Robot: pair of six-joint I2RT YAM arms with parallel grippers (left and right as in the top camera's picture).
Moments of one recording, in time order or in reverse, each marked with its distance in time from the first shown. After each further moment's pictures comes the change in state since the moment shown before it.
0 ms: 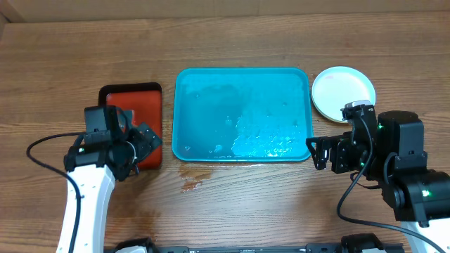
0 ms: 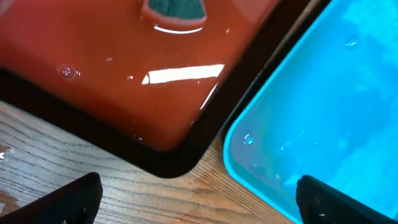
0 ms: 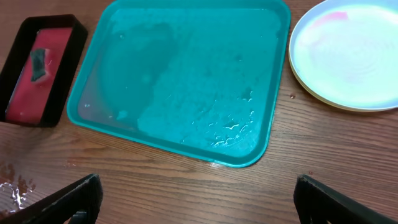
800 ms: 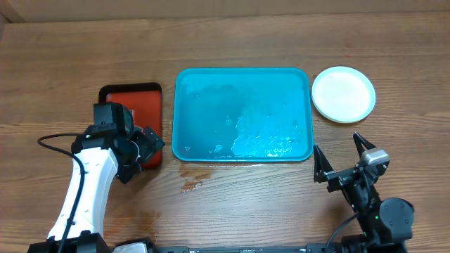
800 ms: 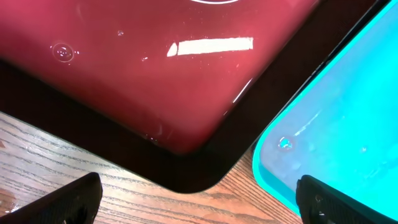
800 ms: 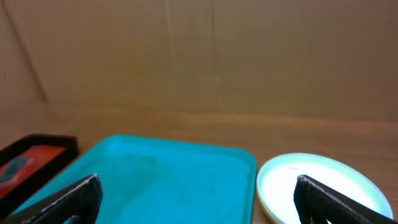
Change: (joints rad) left arm 0.000 0.148 -0.001 0.003 -0.004 0.000; right arm 0.005 -0.800 -0.841 0.909 0.121 0.034
